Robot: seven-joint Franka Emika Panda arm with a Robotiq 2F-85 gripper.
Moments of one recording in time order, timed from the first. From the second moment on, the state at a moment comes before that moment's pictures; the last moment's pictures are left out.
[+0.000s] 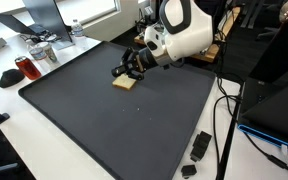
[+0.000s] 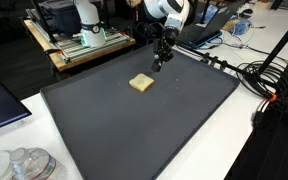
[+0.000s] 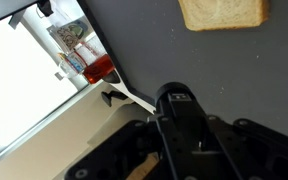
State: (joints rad) arm 0.25 0.47 0.16 -2.08 -1.35 1.94 1.55
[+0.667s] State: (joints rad) arm 0.08 0.36 0.13 -2.08 -1.07 2.22 1.28
